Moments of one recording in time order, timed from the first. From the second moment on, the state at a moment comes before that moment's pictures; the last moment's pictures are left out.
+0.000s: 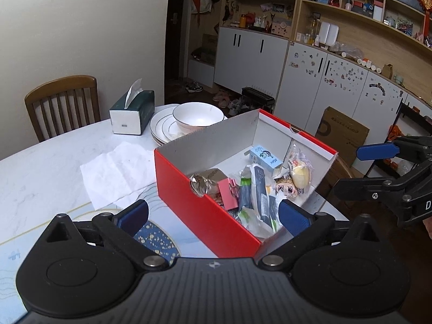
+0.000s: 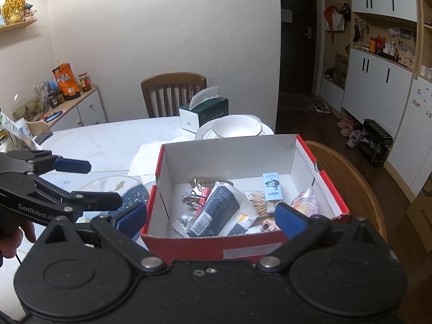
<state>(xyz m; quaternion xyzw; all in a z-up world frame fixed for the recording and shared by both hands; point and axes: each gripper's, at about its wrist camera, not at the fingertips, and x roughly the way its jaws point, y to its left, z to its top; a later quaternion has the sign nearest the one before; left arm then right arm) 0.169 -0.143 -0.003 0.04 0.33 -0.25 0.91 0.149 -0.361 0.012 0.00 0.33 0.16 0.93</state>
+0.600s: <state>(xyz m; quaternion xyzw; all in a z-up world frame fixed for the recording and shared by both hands) 0.143 -0.125 -0.003 0.03 0.34 -0.23 0.91 0.124 -0.358 0.006 0.03 0.32 0.13 0.94</state>
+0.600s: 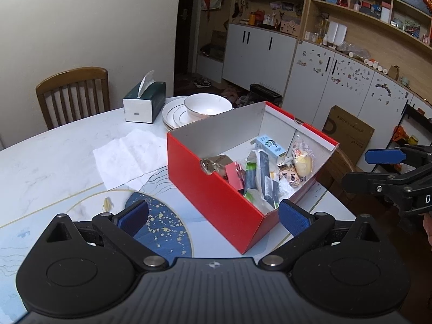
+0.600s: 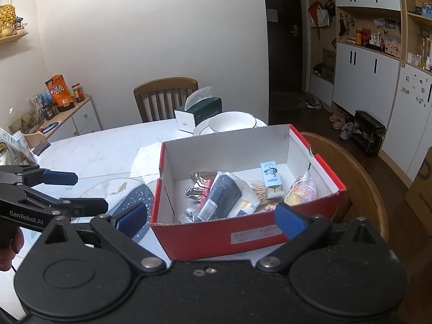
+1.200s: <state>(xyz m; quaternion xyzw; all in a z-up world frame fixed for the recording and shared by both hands) 0.141 -0.119 -0.006 0.03 0.35 -0.23 0.91 0.118 -0.349 -0.001 0.05 0.34 0.14 0.93</state>
